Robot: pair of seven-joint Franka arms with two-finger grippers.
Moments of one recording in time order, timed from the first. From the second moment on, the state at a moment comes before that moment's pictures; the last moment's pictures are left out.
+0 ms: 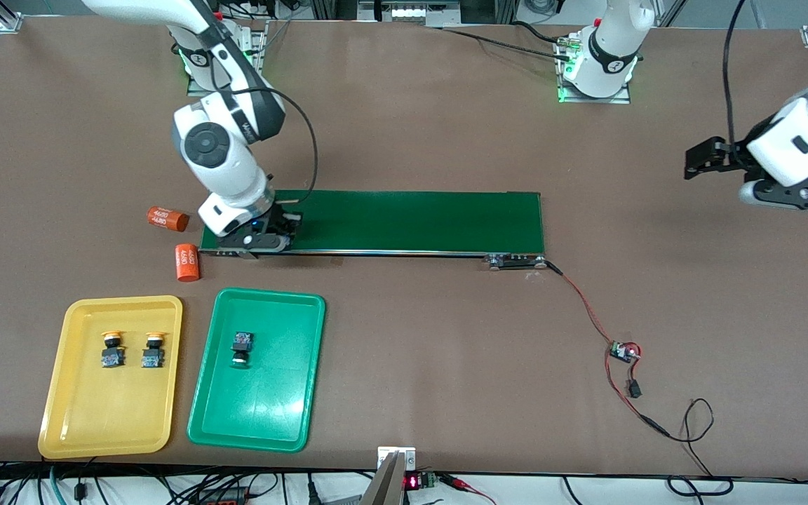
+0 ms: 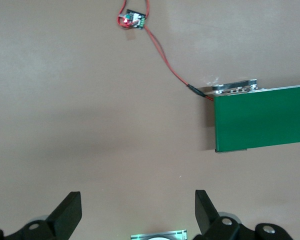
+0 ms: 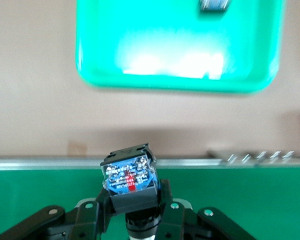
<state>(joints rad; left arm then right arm) 0.02 0.05 -0.05 -1.60 -0.01 1.50 0.06 0.14 0.29 0.29 -2.03 -0.12 2.41 0.54</state>
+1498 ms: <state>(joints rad) 0.01 0.10 -0.07 -1.54 -0.01 1.56 0.06 0.24 0.92 0.05 -1.32 -0.12 2.51 0.46</state>
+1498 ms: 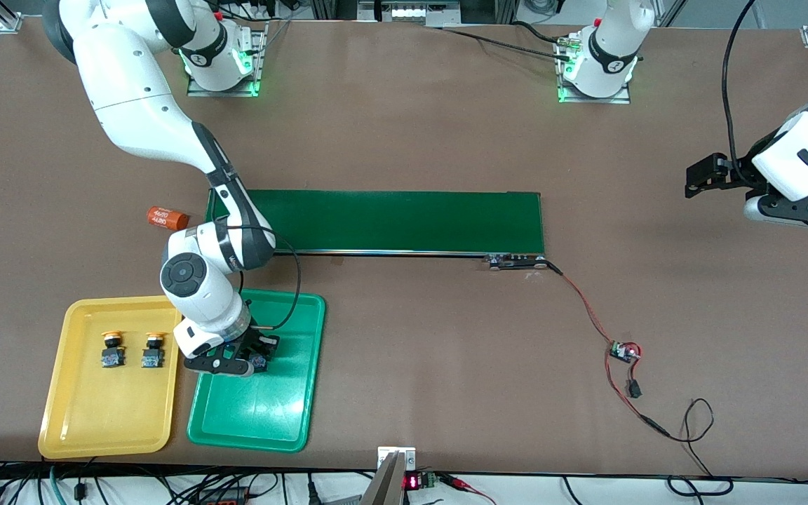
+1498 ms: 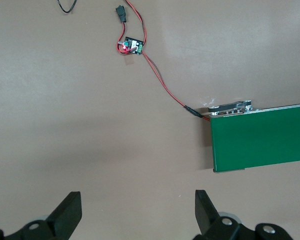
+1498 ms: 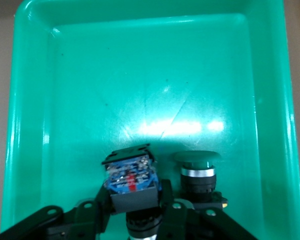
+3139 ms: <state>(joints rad) 0.01 0.10 -0.07 -1.54 -0.01 1.55 0.06 -0.05 0.05 0.07 -1.61 -0.09 1.63 0.16</state>
